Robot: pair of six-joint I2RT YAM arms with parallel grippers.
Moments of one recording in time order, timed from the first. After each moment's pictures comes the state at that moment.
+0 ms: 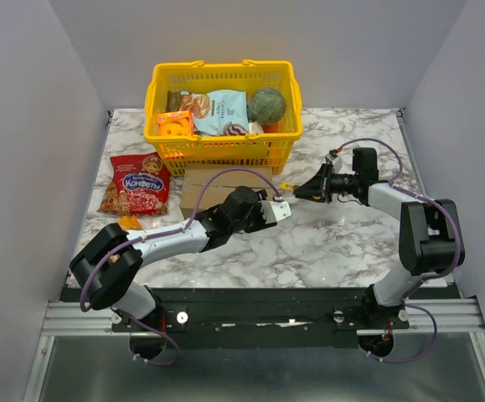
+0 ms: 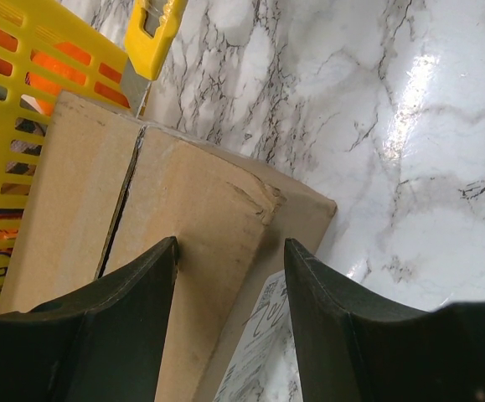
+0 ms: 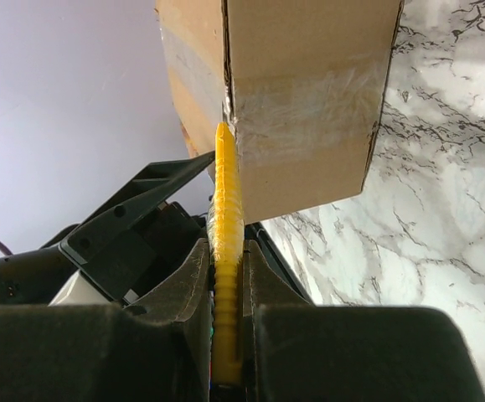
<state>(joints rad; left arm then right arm) -0.90 1.49 0.81 0.13 -0.05 0.54 0.08 1.66 0.88 0.03 -1.08 0.79</state>
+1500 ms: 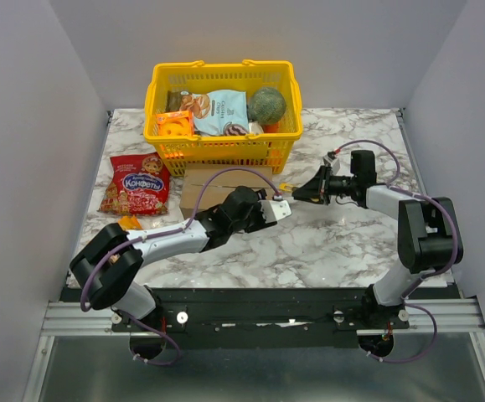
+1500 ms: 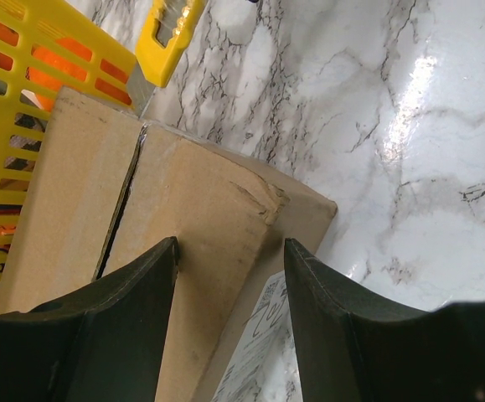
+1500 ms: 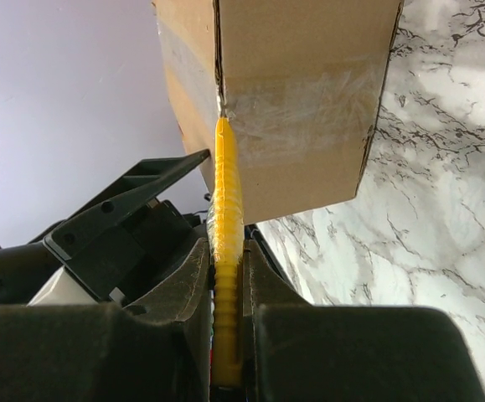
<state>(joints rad) -0.89 1.49 0.81 0.14 -0.06 0.53 0.09 1.68 0.85 0.11 -1.09 0.79</state>
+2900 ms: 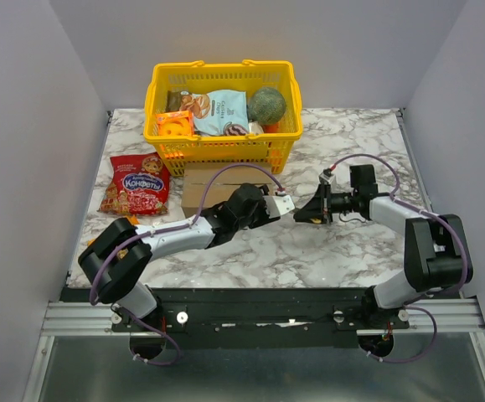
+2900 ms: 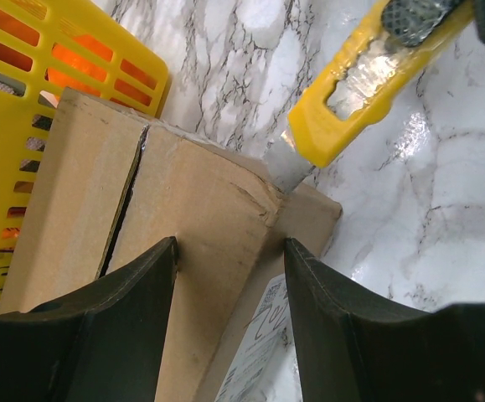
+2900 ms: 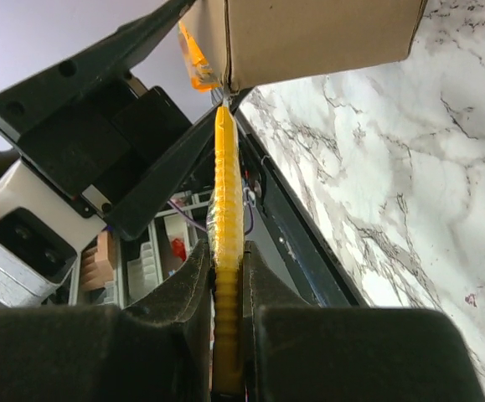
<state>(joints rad) -0.89 1.55 0.86 0.16 -0.12 0.52 0.11 1.54 0.73 -0.11 -1.20 0.66</state>
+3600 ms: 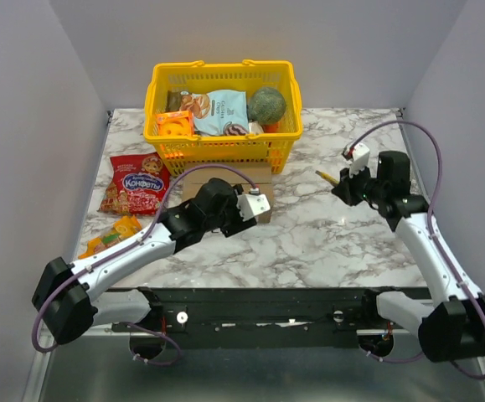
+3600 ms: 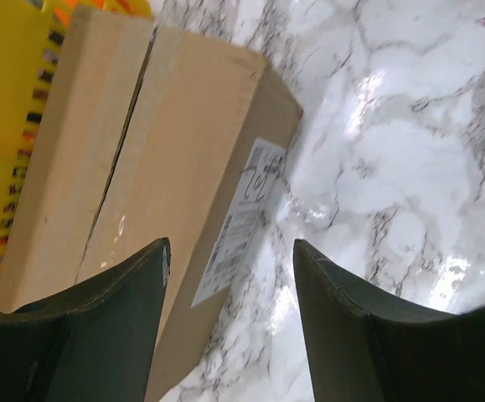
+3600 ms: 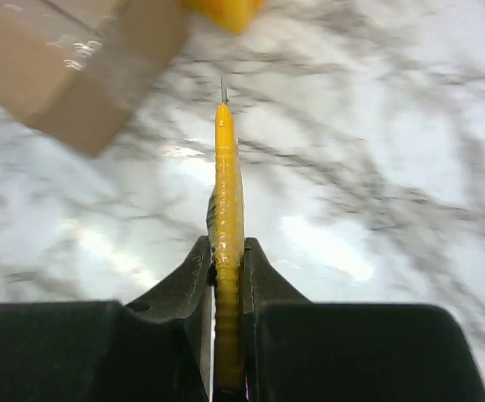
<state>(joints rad) -0.84 1.20 0.86 -0.27 0.03 0.48 0.09 1.13 0.93 -0.47 -0.49 -0.27</state>
